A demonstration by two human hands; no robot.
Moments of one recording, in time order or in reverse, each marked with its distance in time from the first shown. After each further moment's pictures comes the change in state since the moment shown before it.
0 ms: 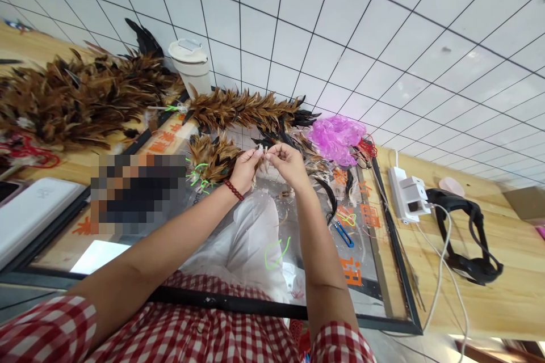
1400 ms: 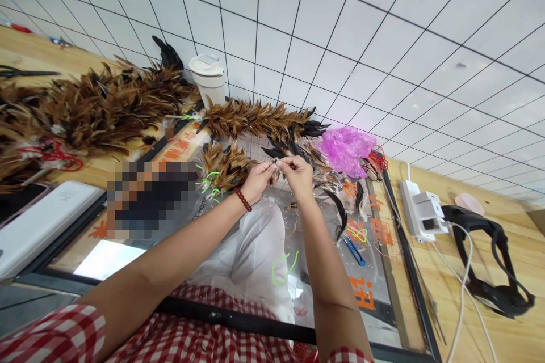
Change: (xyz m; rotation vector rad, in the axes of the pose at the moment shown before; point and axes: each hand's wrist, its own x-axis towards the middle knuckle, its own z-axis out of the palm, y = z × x) left_hand -0.008 0.005 0.000 0.100 -0.186 -0.056; right_hand 0.004 0.025 0.011 -0.064 0.270 -0.054
